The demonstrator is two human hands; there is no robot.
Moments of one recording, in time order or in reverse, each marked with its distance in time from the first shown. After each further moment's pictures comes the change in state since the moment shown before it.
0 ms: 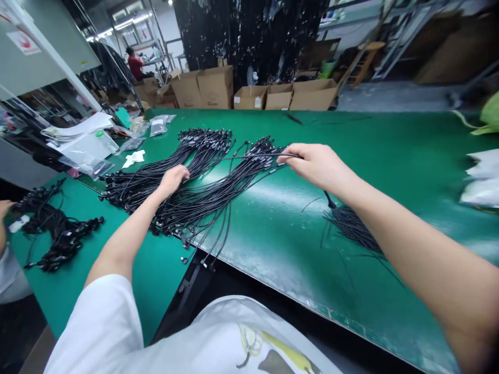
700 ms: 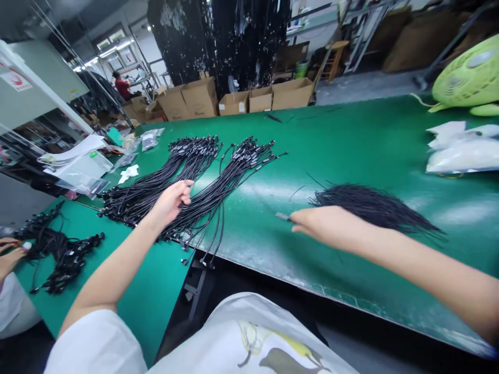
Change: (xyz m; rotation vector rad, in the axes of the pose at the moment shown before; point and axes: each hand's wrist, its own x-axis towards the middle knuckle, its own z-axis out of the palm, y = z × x) left_hand -0.069 0.081 0.015 -0.459 -0.275 -0.389; right_hand -0.146 0.002 -0.006 -0.572 -0.636 0.045
